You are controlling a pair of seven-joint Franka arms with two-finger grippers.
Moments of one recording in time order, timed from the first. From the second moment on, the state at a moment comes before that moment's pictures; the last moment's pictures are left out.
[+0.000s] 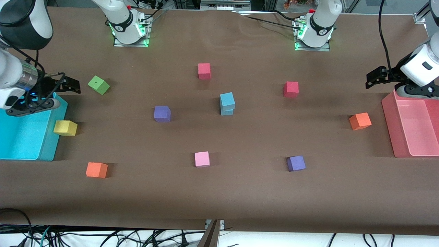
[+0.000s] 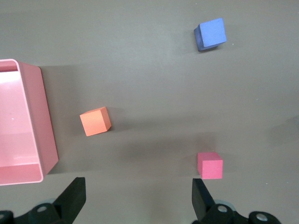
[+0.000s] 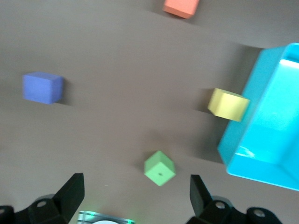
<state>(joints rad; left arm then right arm) -0.08 -0.03 0.10 -1.72 0.01 1.61 0.10 0.01 0.11 0.01 -1.65 -0.09 1.59 -0.22</state>
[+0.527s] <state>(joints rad) -0.01 -0.03 0.10 -1.72 0.01 1.61 0.18 -0.02 0.03 0.02 -1.65 -0.09 1.57 0.04</state>
